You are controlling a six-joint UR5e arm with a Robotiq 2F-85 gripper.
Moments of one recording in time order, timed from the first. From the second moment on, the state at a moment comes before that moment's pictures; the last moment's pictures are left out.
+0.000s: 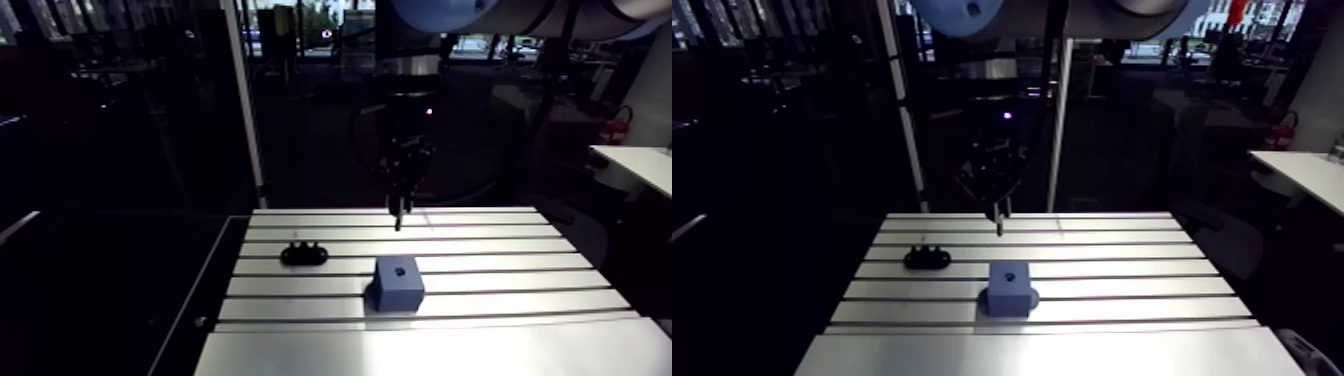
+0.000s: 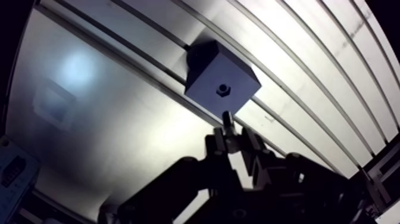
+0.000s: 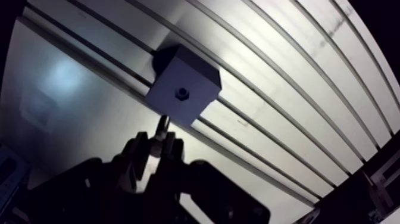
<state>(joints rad) -0.05 -1.45 1.76 -1.72 -1.65 -2.27</state>
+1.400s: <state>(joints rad) -0.10 -1.43 1.88 -1.87 -1.64 -2.31</state>
